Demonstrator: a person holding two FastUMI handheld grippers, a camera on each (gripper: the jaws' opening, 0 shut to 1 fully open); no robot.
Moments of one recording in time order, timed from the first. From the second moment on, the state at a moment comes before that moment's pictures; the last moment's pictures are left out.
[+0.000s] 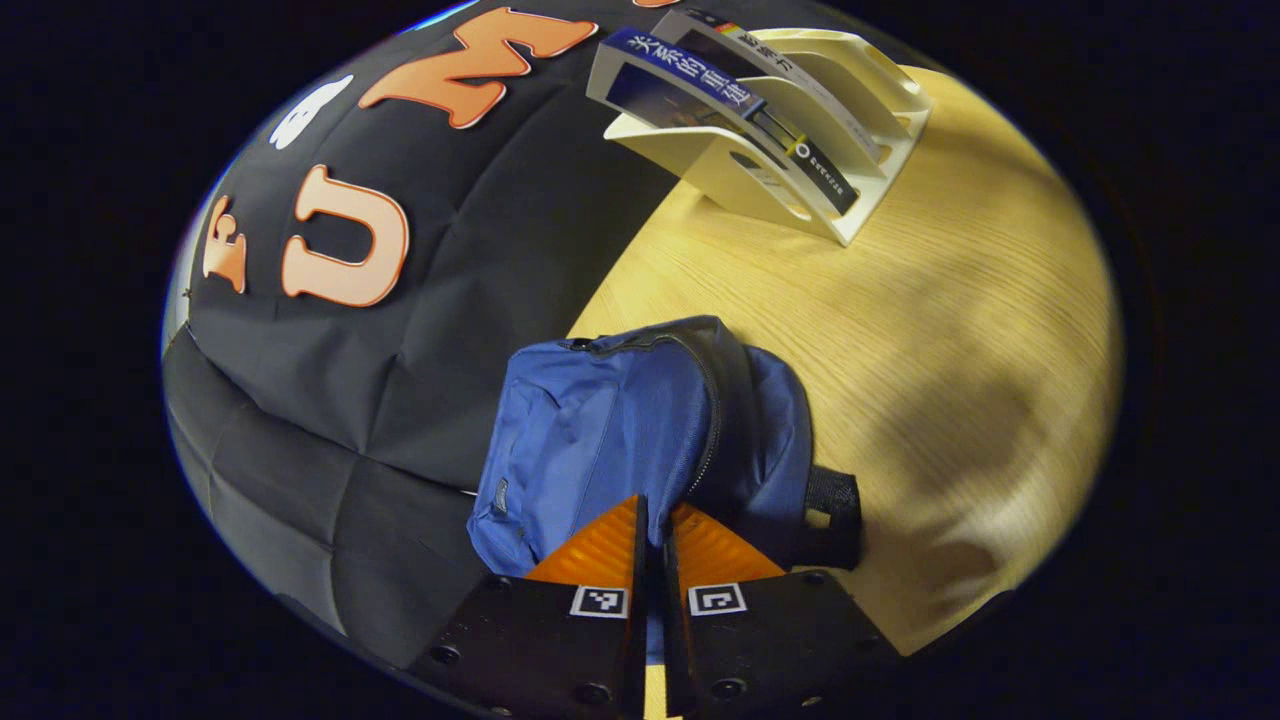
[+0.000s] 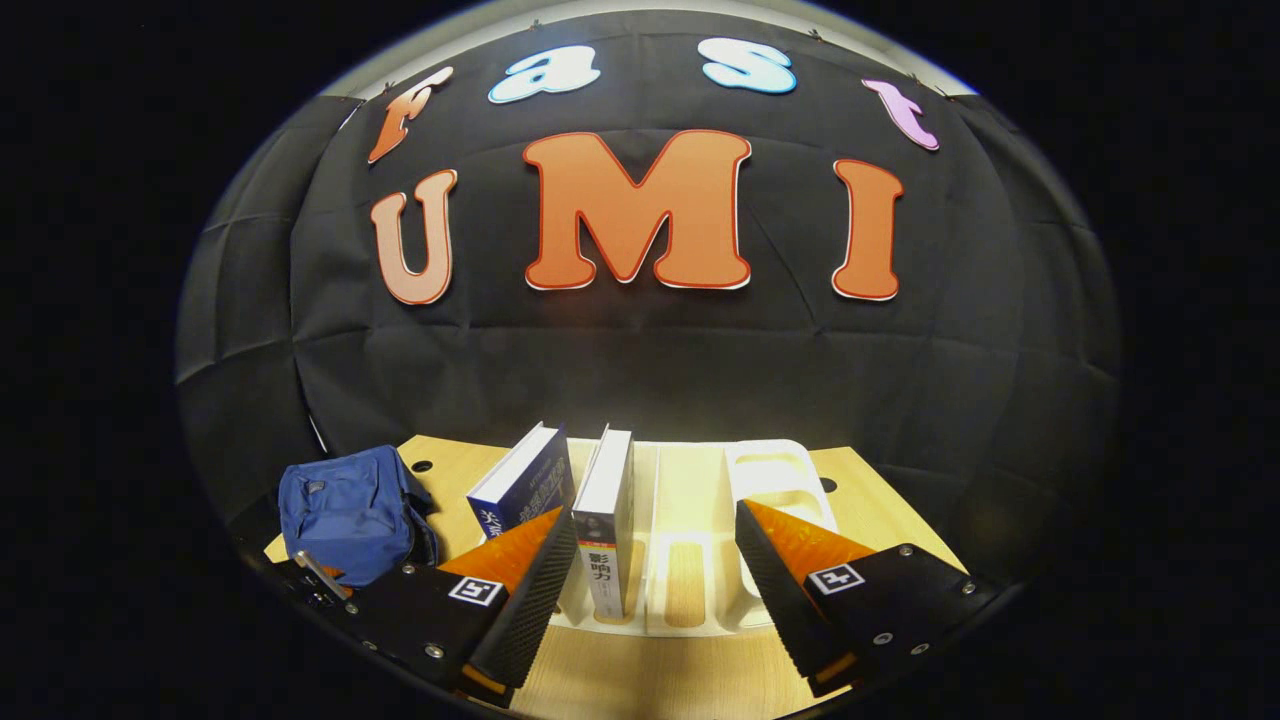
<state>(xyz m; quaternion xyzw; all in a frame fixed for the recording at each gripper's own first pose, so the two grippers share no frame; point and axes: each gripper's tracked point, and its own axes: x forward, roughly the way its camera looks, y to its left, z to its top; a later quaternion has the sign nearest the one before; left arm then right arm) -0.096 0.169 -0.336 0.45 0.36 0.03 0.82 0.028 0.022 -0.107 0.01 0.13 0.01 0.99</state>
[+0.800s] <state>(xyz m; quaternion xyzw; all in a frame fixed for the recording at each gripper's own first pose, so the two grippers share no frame) -0.052 0.208 -0.199 0.35 0.33 0.02 0.87 0.091 0.127 -0.094 -0.06 0.24 0.13 0.96</state>
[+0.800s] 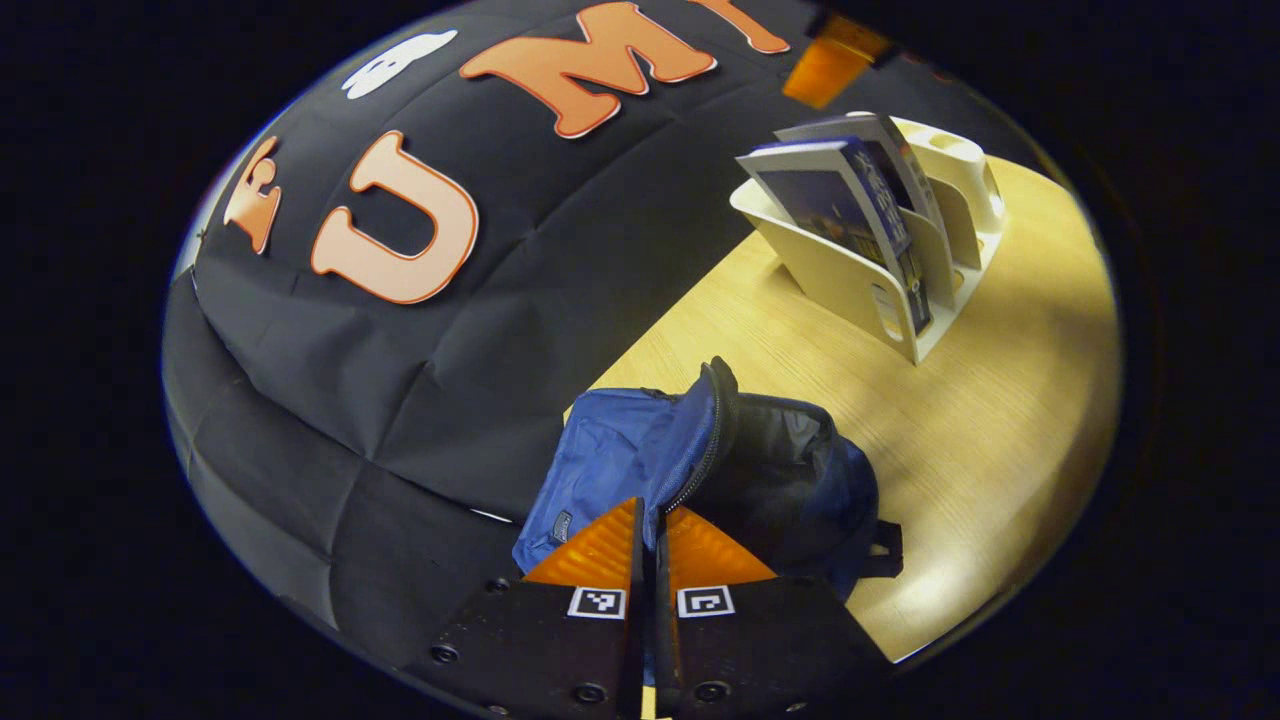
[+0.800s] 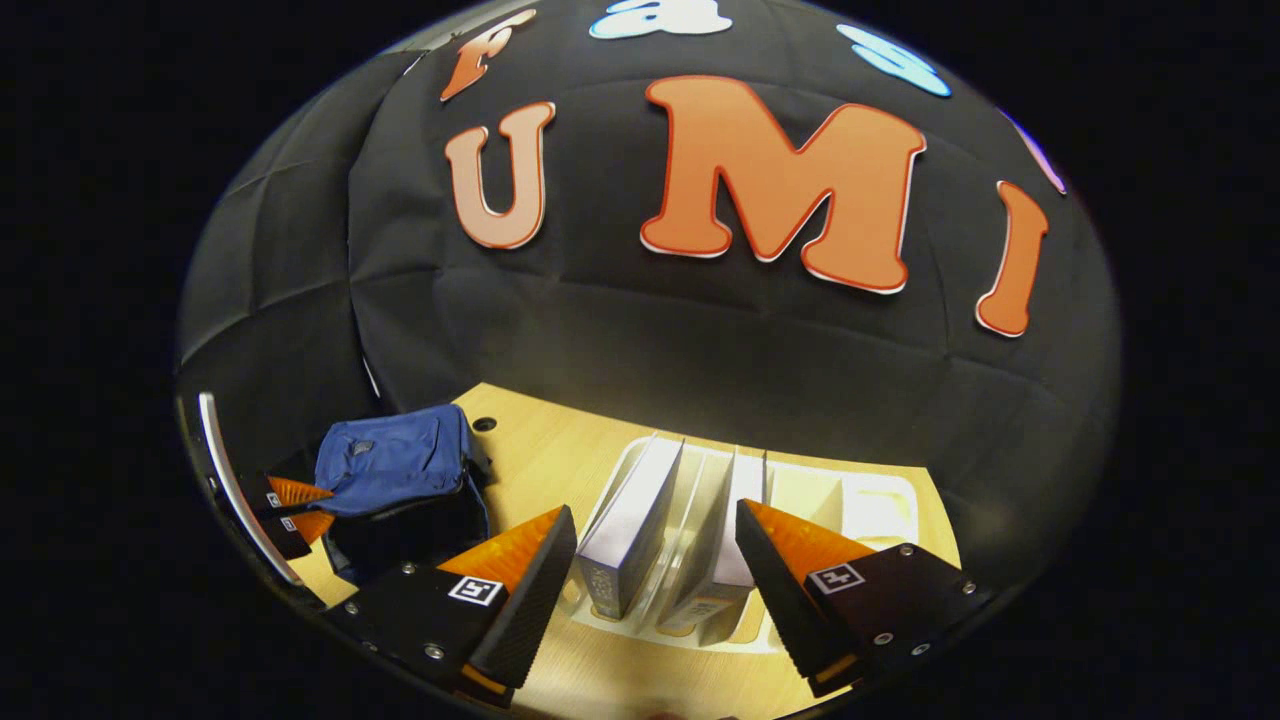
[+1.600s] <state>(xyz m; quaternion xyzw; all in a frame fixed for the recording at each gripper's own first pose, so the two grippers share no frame) -0.026 0.227 -0.134 0.22 0.36 -0.03 0.91 0.145 0.153 -0.155 -0.03 0.47 0.10 0.88</state>
